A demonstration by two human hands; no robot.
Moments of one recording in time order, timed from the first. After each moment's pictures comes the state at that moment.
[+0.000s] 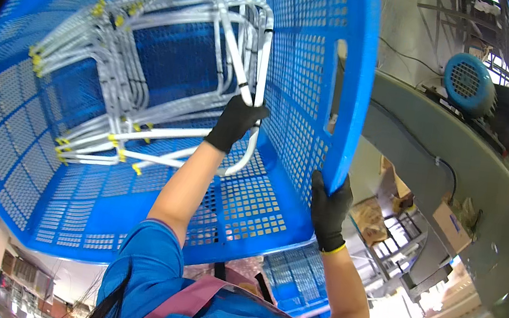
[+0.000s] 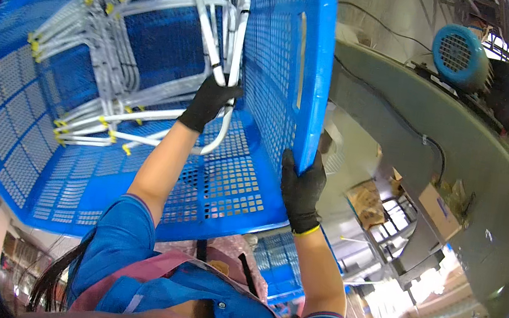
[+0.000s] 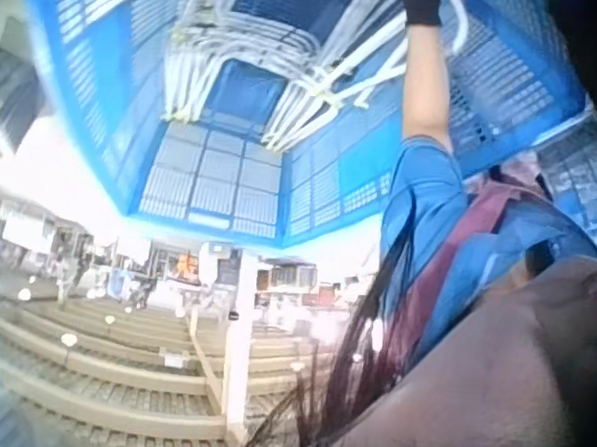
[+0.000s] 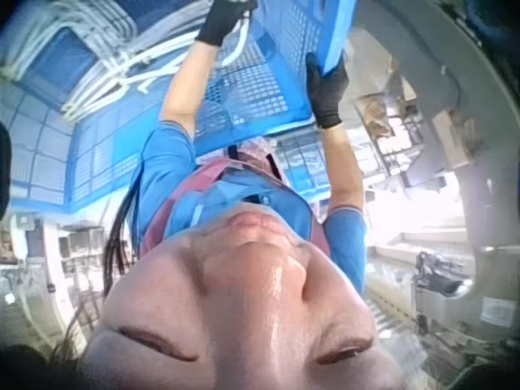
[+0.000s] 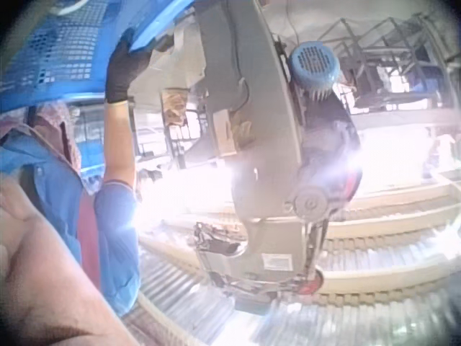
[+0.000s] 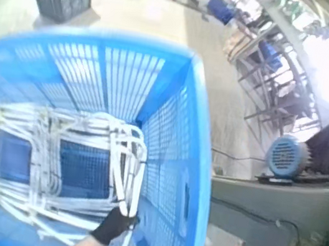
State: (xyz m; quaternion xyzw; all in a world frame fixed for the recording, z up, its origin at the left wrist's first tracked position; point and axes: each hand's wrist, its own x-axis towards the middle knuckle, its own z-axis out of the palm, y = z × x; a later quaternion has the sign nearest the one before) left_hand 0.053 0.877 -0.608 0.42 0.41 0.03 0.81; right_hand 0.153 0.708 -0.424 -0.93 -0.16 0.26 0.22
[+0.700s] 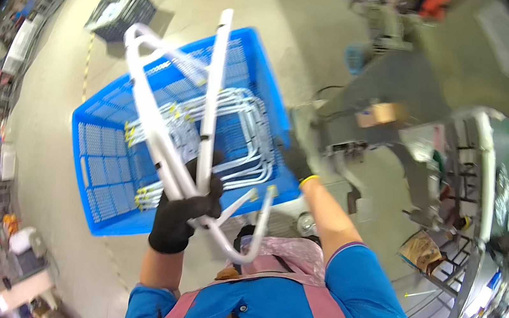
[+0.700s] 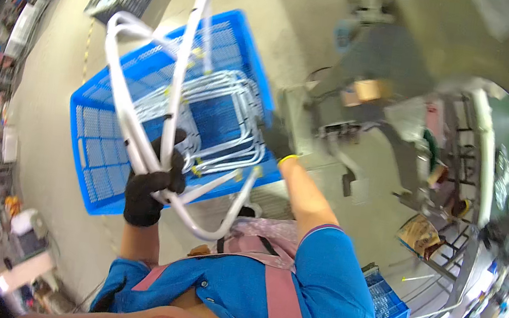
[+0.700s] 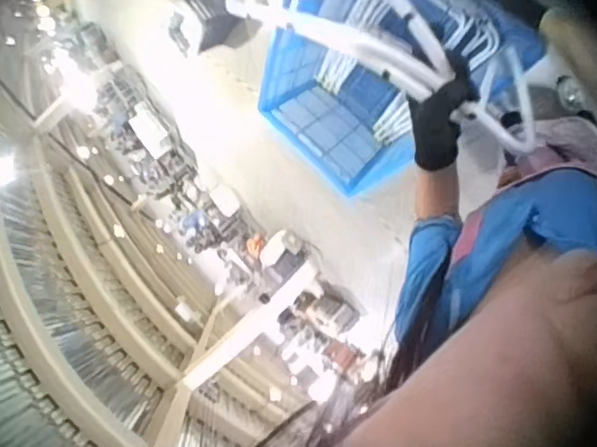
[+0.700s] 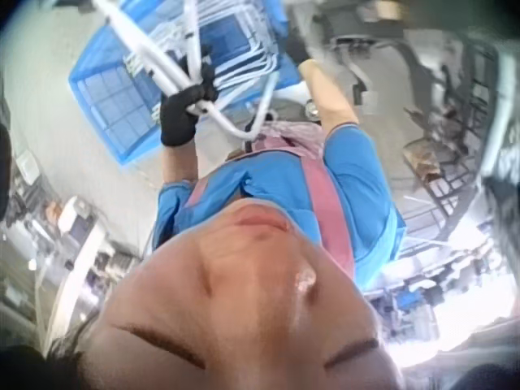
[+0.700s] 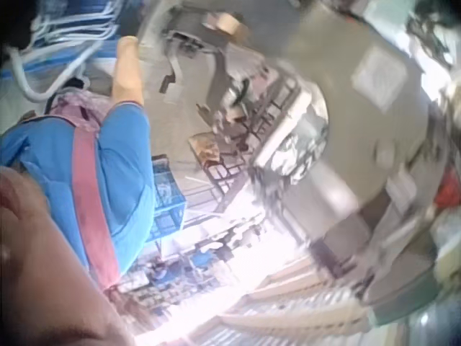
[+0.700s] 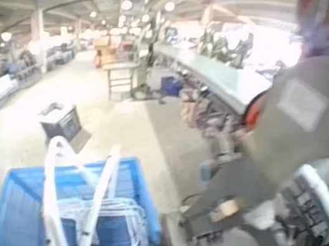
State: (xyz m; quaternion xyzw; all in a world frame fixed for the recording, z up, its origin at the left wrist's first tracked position) left_hand -0.072 0.787 -0.078 0.38 0.33 0.20 0.84; right_hand 0.153 0.701 -0.413 -0.86 -0.35 0.22 0.30
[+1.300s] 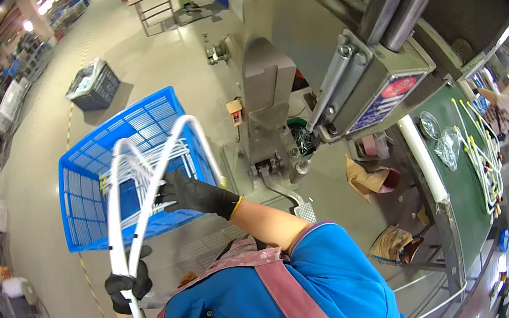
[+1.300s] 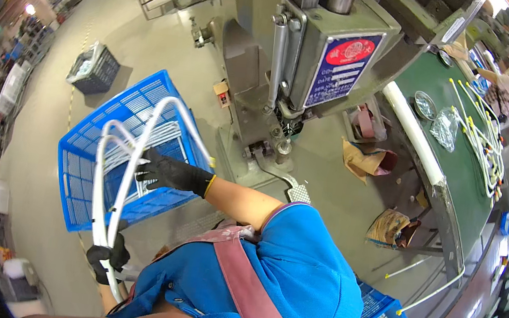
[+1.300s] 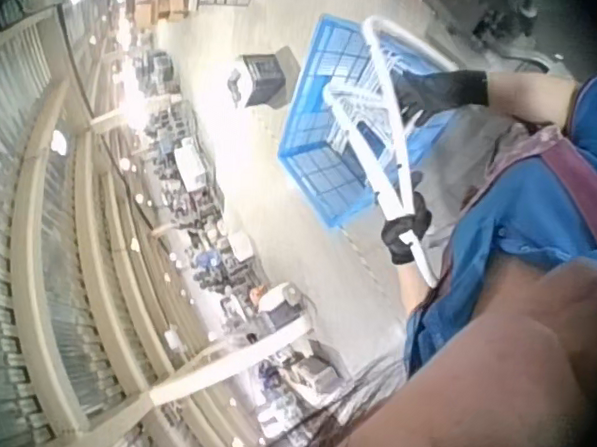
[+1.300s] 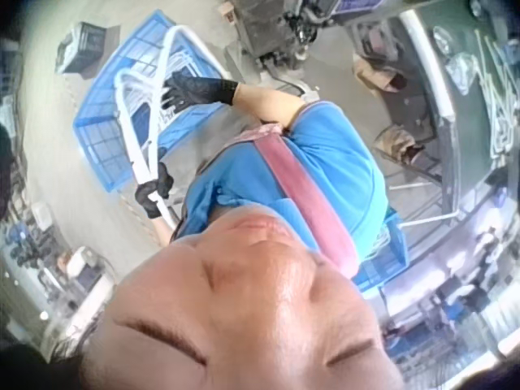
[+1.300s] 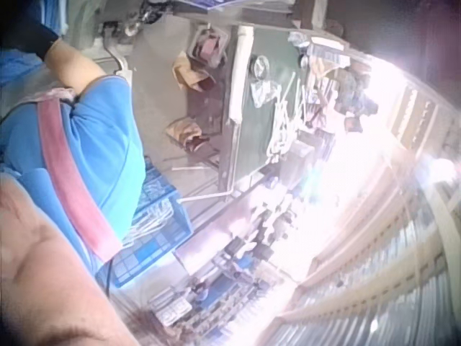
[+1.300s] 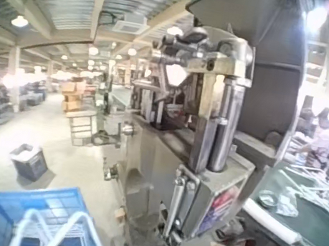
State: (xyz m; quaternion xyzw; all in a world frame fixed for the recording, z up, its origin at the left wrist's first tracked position) left_hand -0.148 0.495 0.011 0.33 0.19 0.17 0.91; right_hand 0.126 0.505 -0.112 -0.14 -0.34 0.74 0.56
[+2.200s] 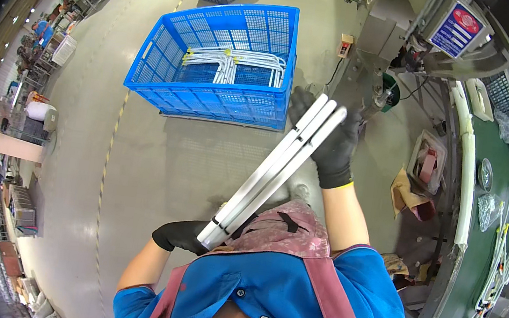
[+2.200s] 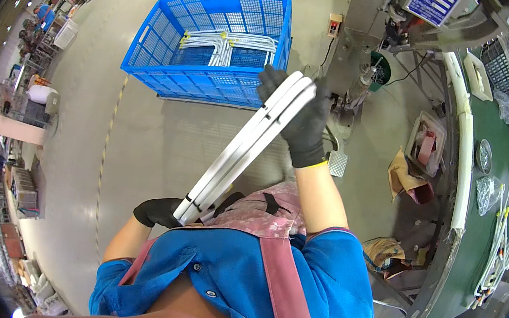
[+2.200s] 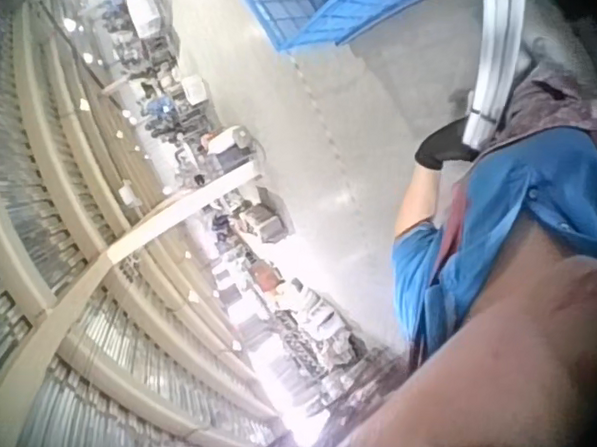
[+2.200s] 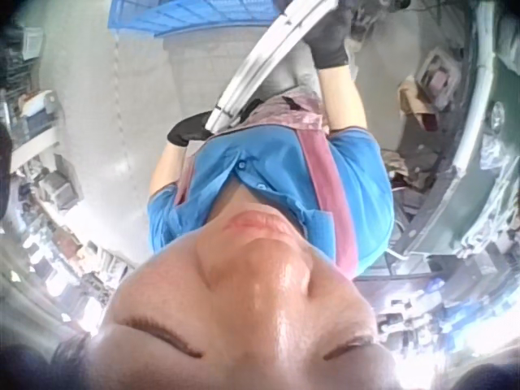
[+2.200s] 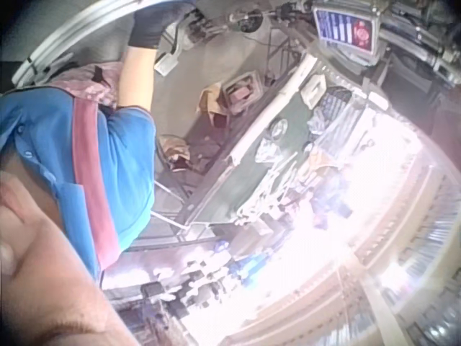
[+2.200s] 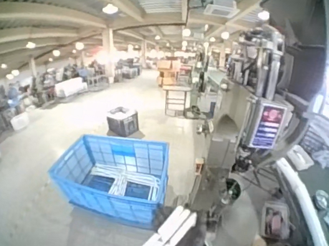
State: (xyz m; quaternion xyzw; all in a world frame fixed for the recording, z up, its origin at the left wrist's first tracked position) left_hand -0.263 0.211 -0.081 0.54 0.26 -0.10 0.79; right_hand 0.094 0.272 -0.061 0.00 -0.11 0.69 0.72
